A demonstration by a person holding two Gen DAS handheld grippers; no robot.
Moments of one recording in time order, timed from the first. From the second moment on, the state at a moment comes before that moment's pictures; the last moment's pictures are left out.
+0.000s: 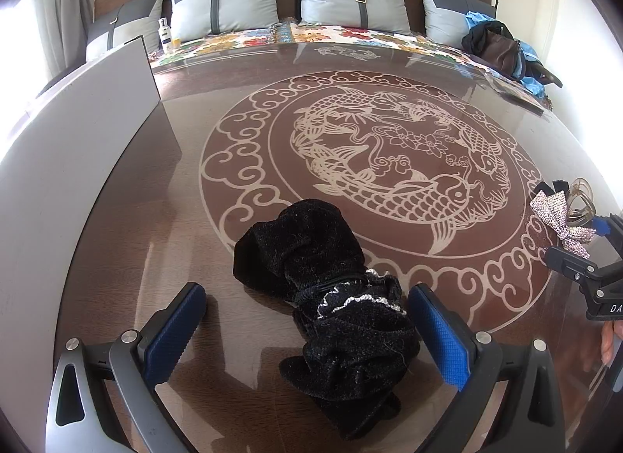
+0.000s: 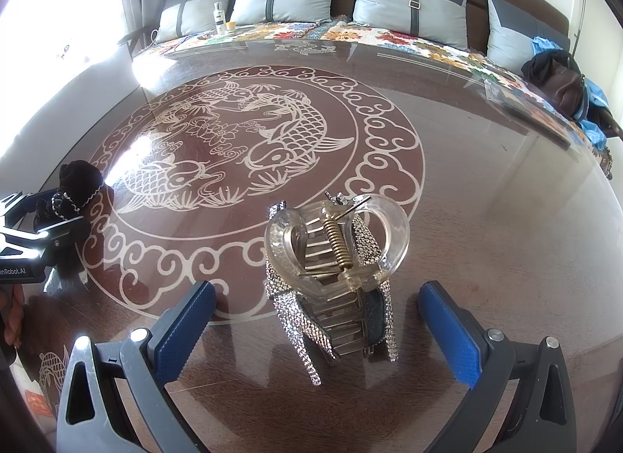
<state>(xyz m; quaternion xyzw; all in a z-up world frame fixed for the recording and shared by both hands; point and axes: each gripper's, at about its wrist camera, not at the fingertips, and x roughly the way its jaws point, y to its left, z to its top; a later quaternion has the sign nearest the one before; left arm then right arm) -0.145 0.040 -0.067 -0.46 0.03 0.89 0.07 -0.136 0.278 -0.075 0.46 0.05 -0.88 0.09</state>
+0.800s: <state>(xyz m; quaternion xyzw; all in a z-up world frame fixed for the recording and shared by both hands) -0.144 0.041 -0.067 -0.46 0.03 0.89 0.06 -0.136 0.278 -0.074 0.46 0.05 -0.88 0.09</state>
